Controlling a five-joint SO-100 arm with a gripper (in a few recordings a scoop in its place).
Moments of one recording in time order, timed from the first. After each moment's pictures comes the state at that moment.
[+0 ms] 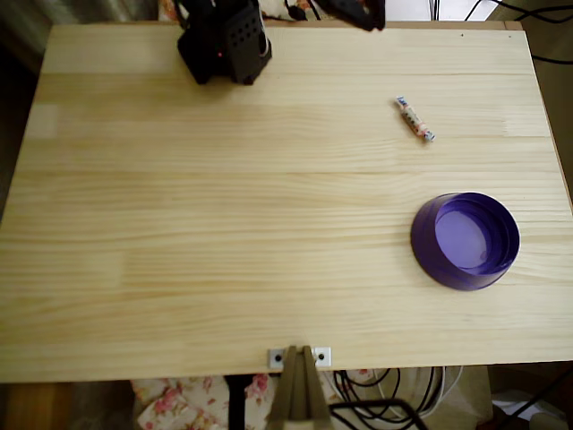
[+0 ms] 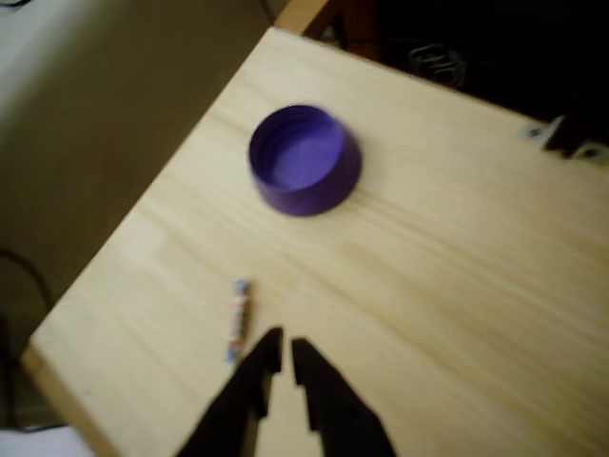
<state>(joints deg) -42.7 158.0 119.0 71.6 20.6</state>
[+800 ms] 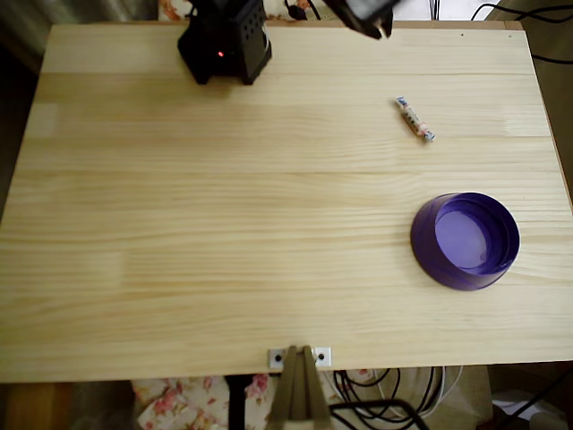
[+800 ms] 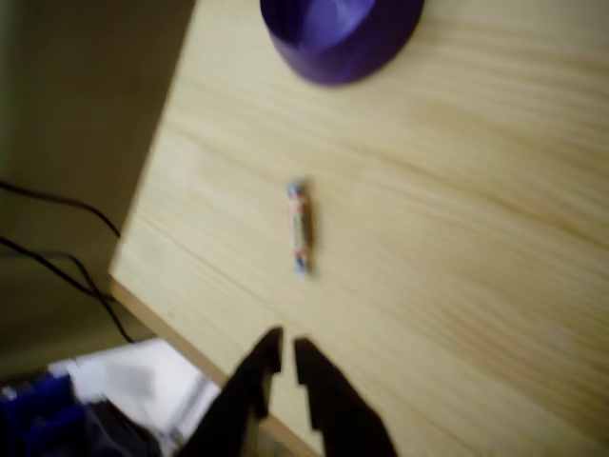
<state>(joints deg) -57.2 151.1 125.9 74.8 43.0</state>
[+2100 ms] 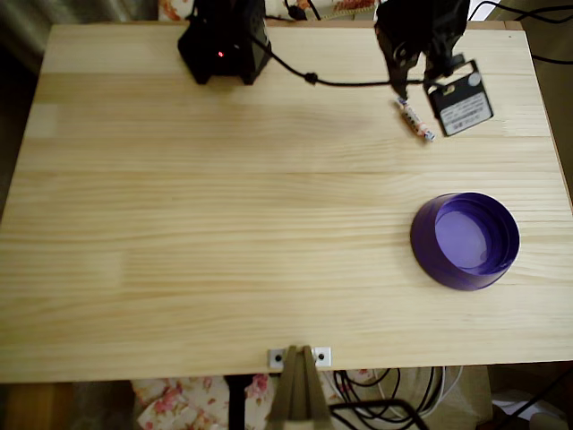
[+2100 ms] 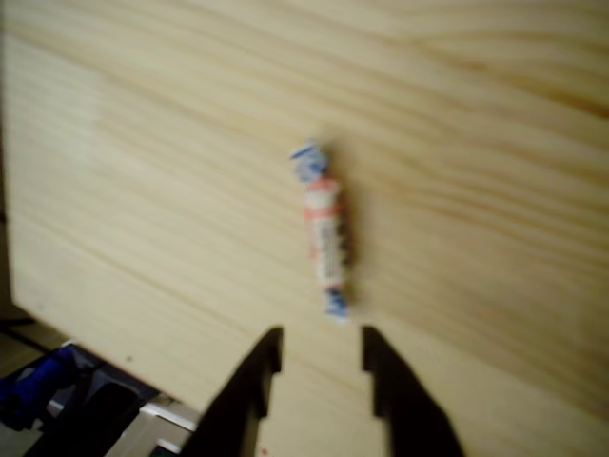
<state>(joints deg) -67.9 104.9 117.2 52.9 55.9</state>
